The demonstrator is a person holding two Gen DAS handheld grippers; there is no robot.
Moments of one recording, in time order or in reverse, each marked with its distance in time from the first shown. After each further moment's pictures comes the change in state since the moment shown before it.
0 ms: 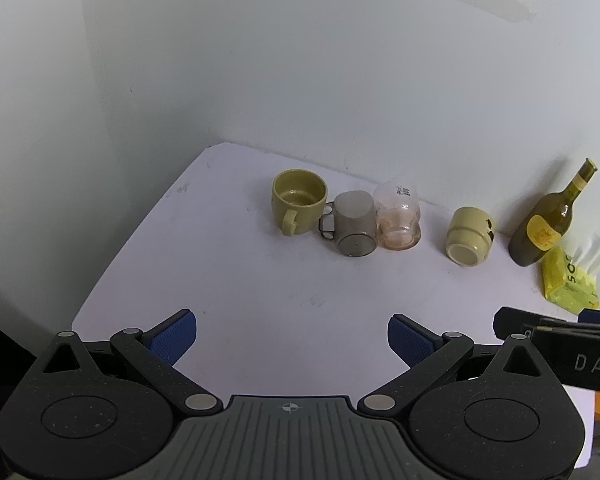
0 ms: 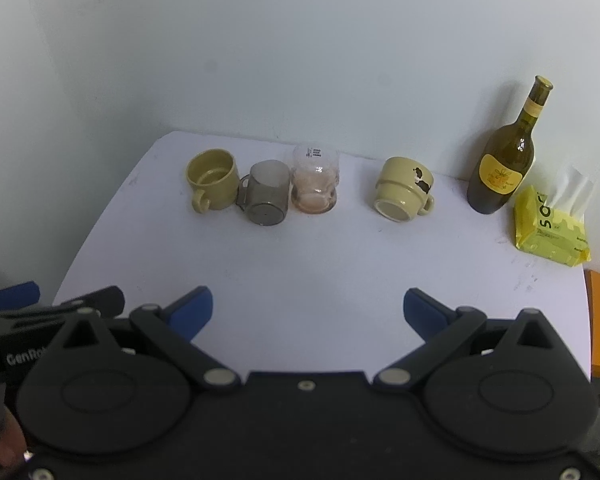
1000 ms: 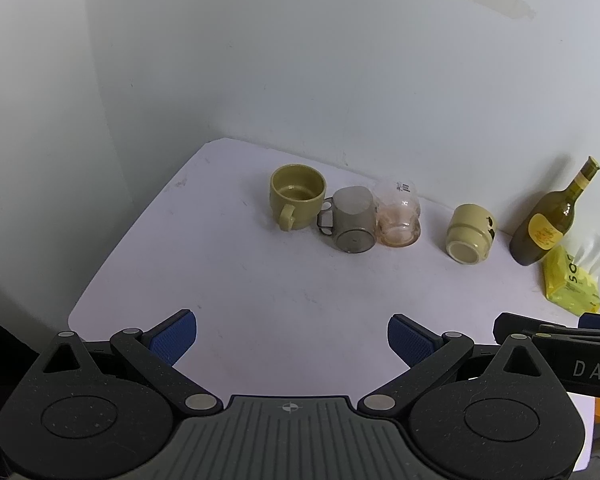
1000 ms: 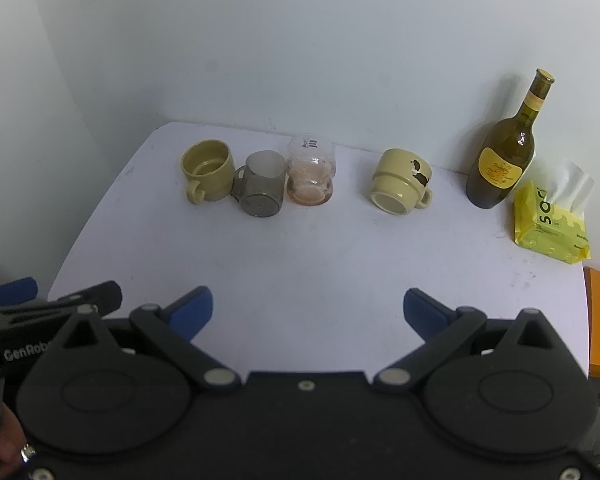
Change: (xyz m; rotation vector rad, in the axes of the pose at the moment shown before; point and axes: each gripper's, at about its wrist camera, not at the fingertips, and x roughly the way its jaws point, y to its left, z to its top) left arm 0.003 -0.005 -0.002 0.006 -0.001 0.012; right arm 0.005 -0.004 0.001 0.043 0.004 0.007
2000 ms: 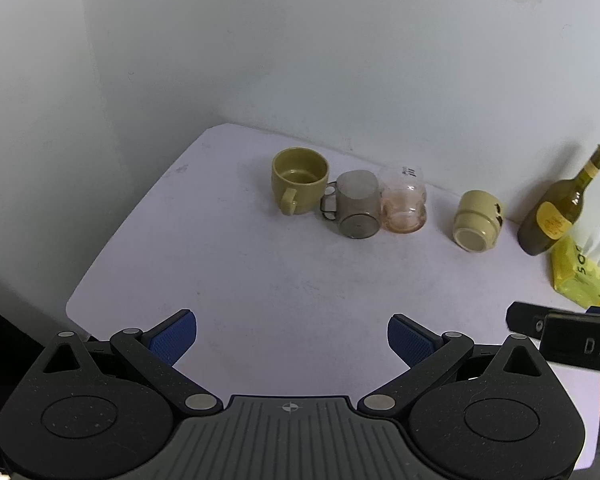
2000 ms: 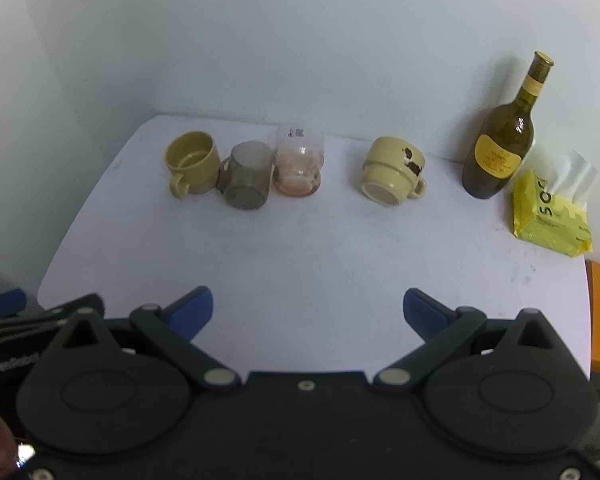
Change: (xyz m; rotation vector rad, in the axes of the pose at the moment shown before) left arm 0.017 -0.010 -0.002 -0.012 0.039 0.040; right arm 0.022 -0.027 0.006 0.022 0.016 0.010
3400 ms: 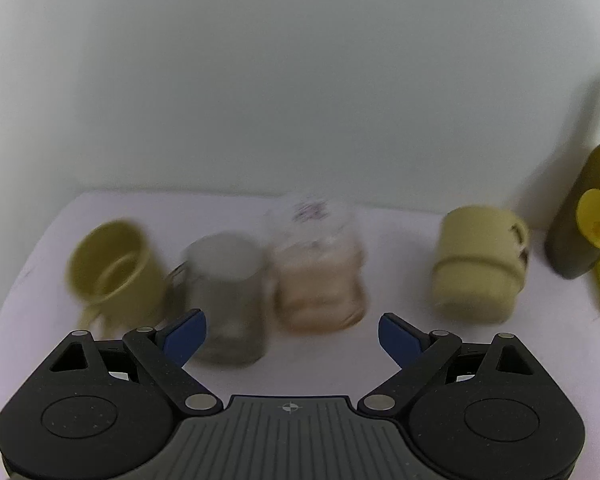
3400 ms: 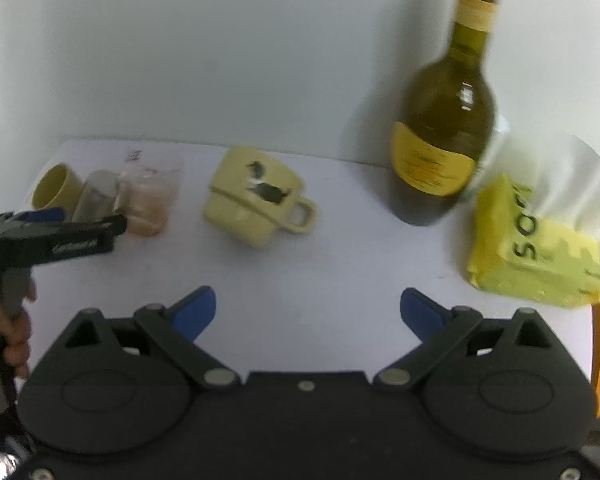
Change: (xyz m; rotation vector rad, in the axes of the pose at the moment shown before) left arm 0.225 -0.189 0.080 0.289 -0.110 -0.048; right arm 0.139 -0.191 0.029 0.147 -0.056 0.055
